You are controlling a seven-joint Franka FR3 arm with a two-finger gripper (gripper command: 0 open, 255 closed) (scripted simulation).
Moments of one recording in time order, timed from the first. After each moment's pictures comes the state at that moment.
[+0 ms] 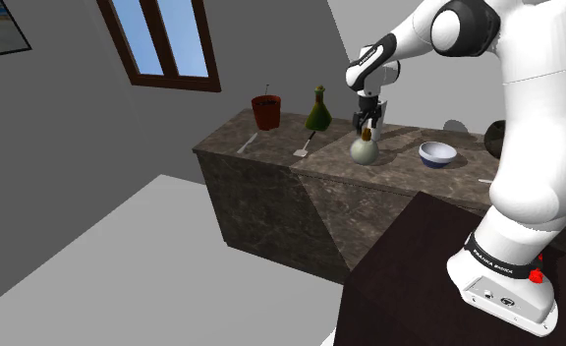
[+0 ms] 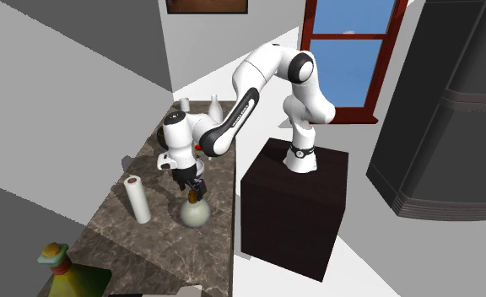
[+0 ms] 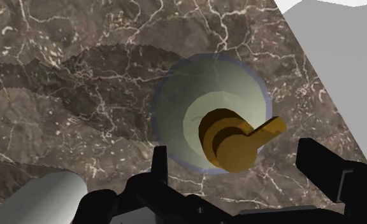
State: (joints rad) arm -0.29 0.49 -0.26 -1.78 0.08 2.18 -0.38
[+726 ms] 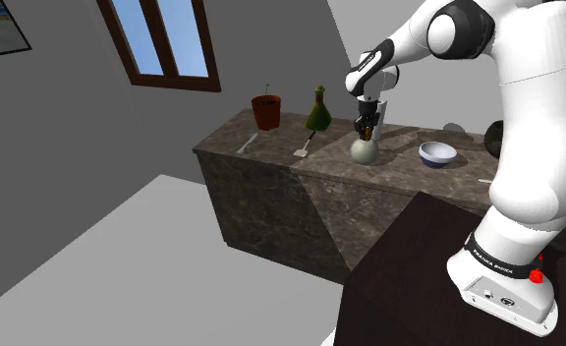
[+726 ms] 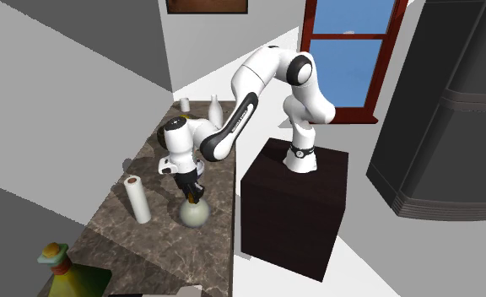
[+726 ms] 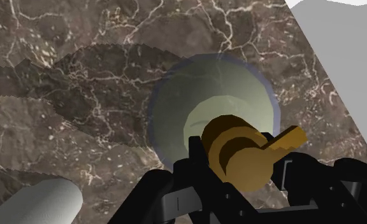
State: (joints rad) arm -0.30 0.52 -0.26 -1.79 0.09 2.22 -0.39
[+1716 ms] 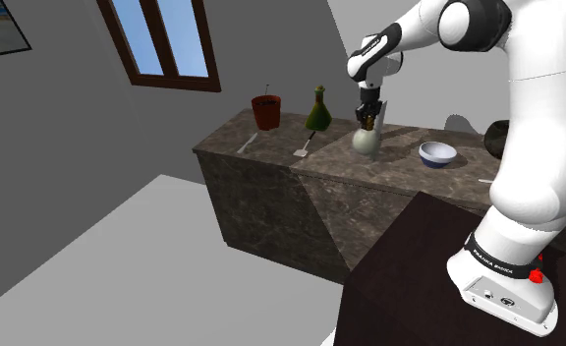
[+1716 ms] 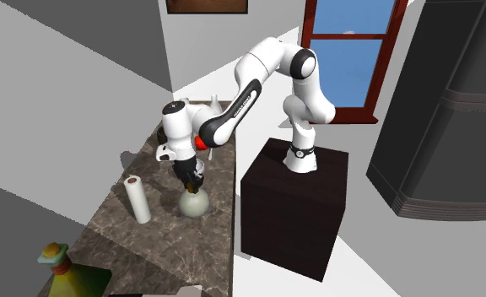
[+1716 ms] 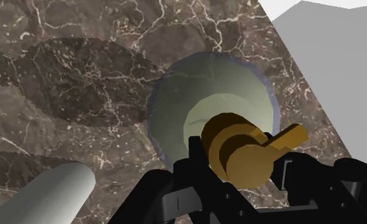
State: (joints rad) arm -0.29 0.44 -0.27 -1.77 0.07 2.12 -0.38
